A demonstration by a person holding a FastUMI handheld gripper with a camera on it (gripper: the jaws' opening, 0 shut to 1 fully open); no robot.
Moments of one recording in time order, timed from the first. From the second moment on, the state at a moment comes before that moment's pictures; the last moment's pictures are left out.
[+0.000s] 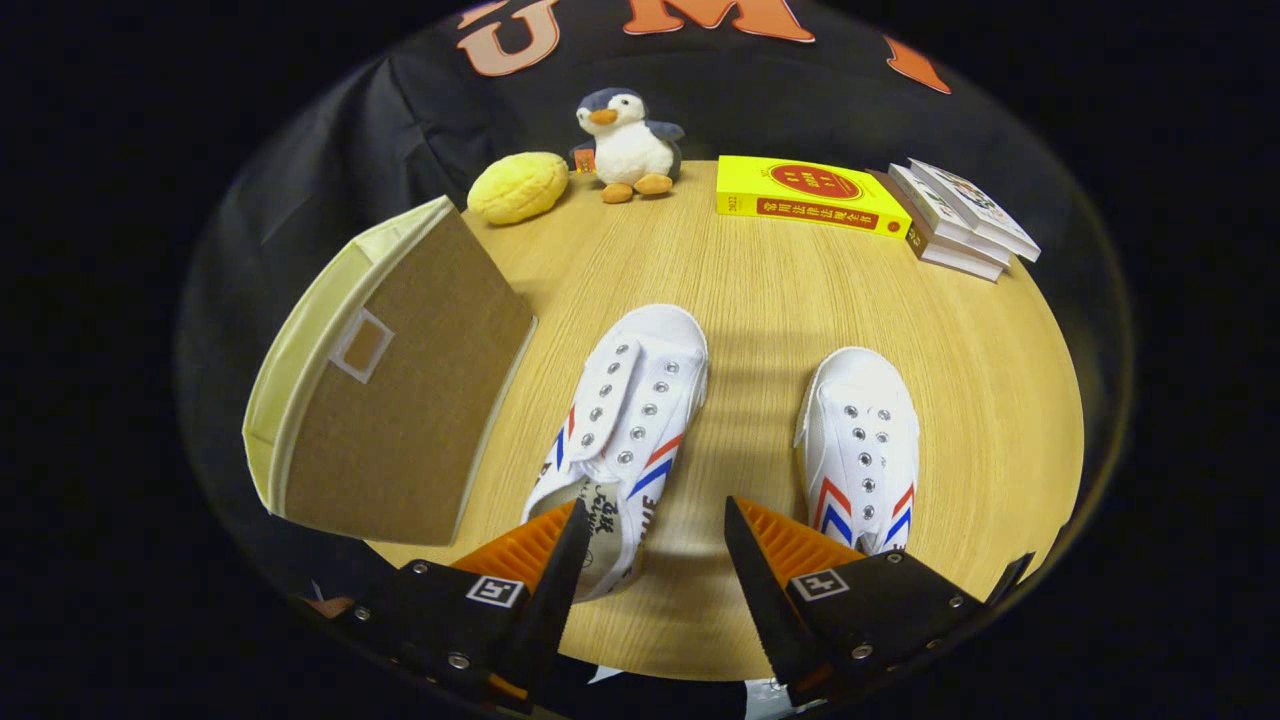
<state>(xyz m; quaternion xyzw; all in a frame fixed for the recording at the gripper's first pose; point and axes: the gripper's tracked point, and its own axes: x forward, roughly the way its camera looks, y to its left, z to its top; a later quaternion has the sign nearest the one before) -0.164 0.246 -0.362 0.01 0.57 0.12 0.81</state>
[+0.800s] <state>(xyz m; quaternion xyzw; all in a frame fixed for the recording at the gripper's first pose) -0.139 0.247 -0.391 -0.04 0.52 0.12 0.84</state>
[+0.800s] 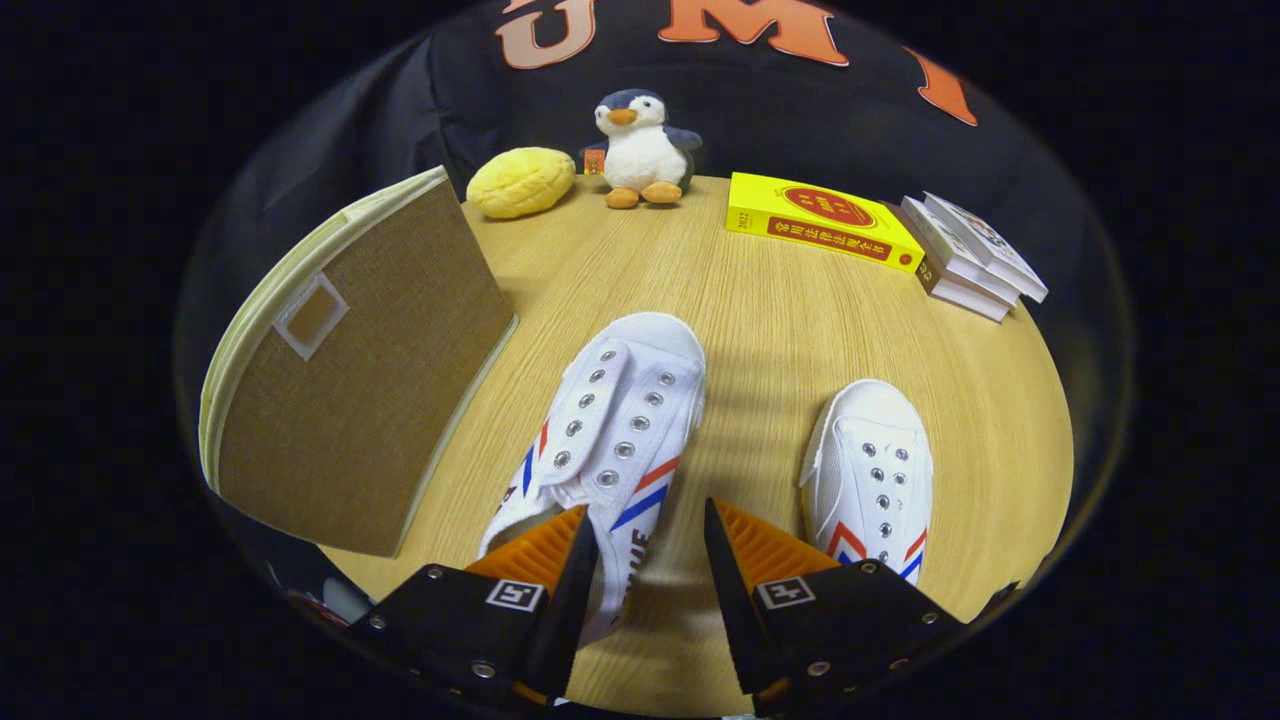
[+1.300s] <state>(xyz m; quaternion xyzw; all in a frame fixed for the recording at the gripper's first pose) -0.146 0.262 -0.398 0.06 0.56 0.15 0.81</state>
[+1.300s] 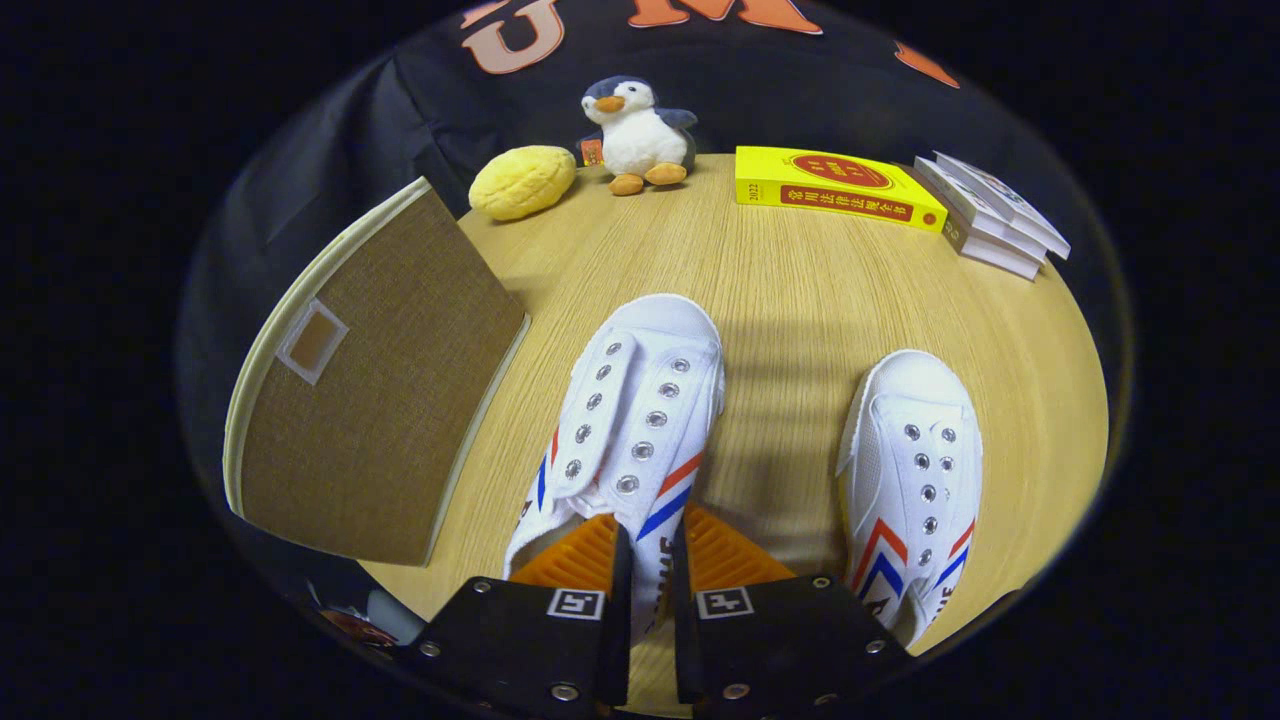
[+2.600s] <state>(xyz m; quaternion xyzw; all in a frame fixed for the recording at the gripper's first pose) -0.067 0.342 -0.191 0.21 0.46 0.15 0.85</state>
